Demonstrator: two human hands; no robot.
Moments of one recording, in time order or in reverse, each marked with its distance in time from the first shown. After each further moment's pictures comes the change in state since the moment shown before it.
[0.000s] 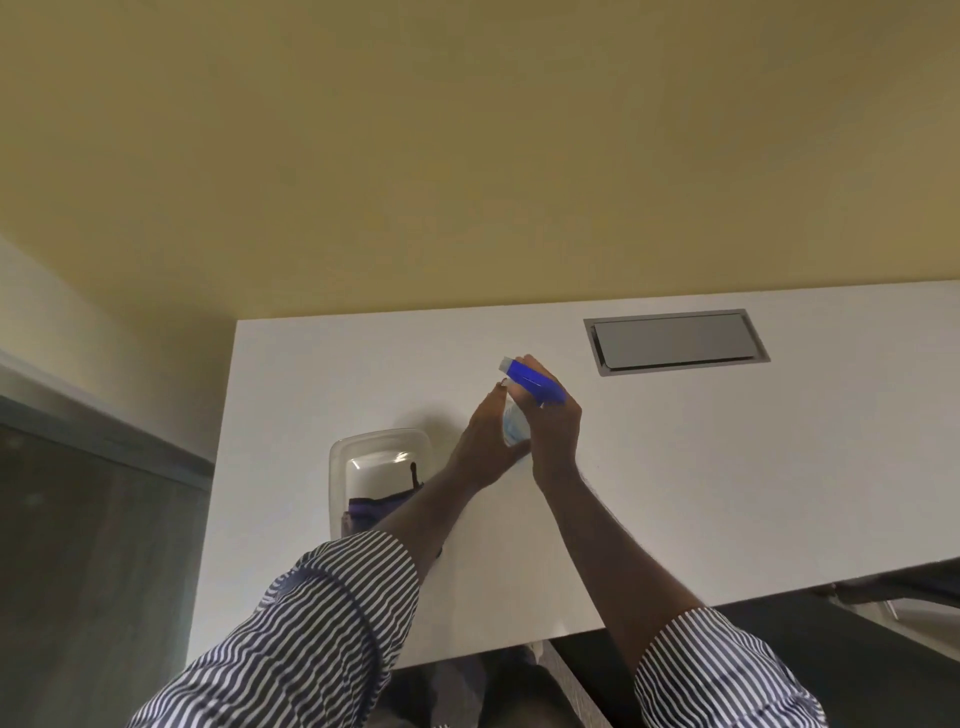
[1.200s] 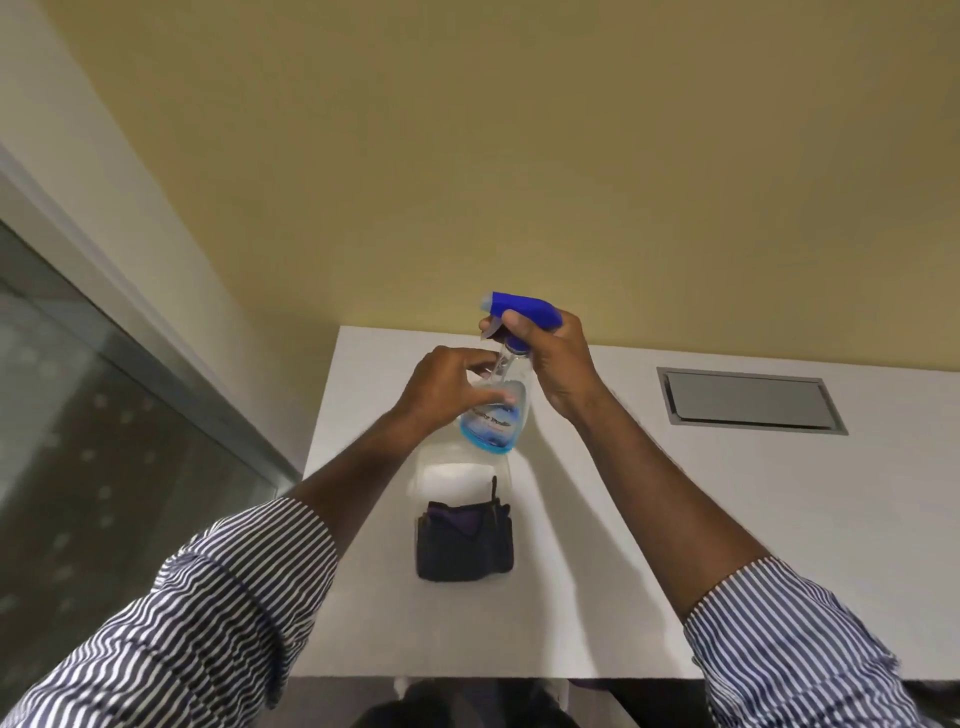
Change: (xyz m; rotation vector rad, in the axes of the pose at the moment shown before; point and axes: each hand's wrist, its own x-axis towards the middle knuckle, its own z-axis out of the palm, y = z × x) left_hand -0.041 0.029 -0.202 0.352 0.253 -0.047; right_hand 0.003 -0.135 0.124 0.308 -0.675 -0.061
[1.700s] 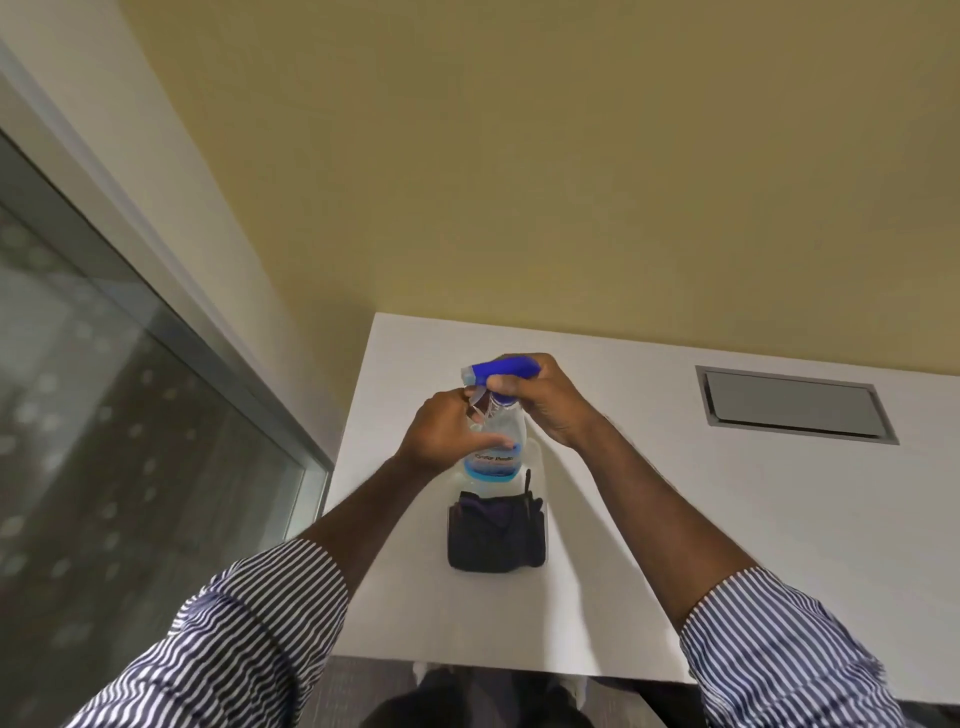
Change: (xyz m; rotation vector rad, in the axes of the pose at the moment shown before) left_hand -0.056 -0.060 0.011 -0.089 -0.058 -0.145; right_hand -0.018 0.057 0.028 -0.112 -0.265 0.221
